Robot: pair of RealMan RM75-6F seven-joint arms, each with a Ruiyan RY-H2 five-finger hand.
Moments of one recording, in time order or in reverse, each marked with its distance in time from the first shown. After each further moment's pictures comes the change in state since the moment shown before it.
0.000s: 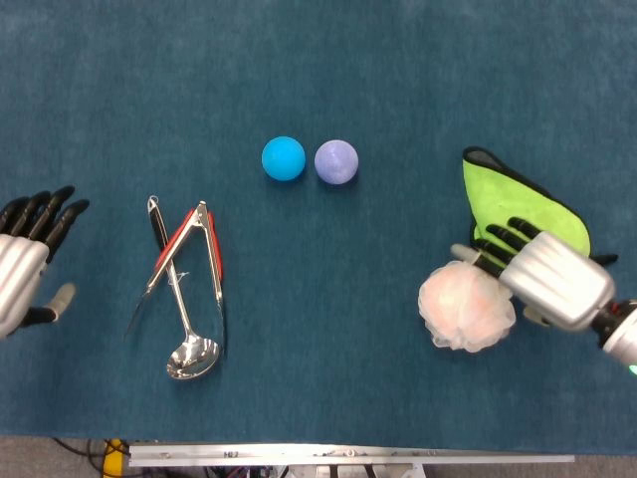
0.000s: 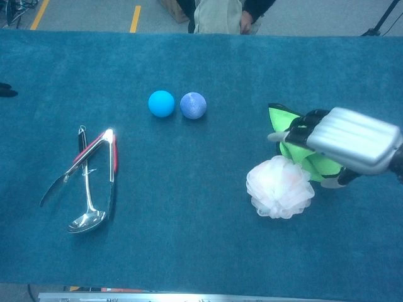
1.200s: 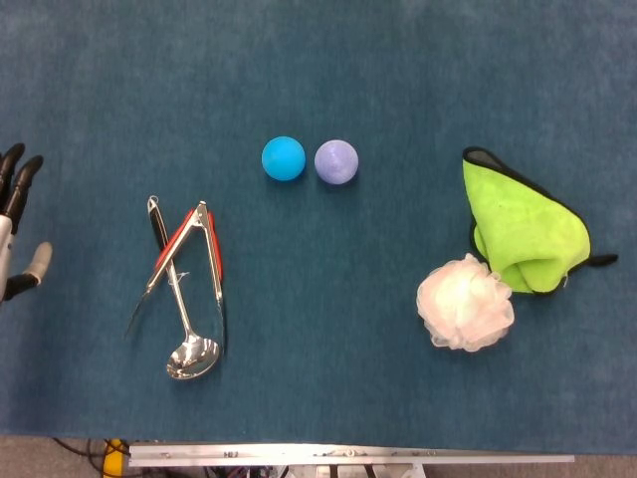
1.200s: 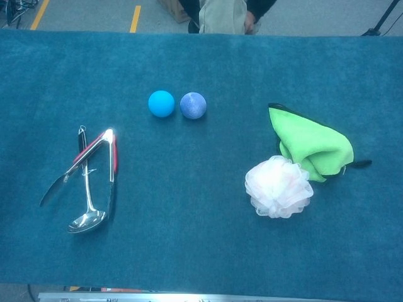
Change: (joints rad) left arm 0.071 -0.172 -0.074 0.120 -0.055 0.222 0.044; right arm -0.453 0.122 0.170 0.134 0.370 0.535 0.244
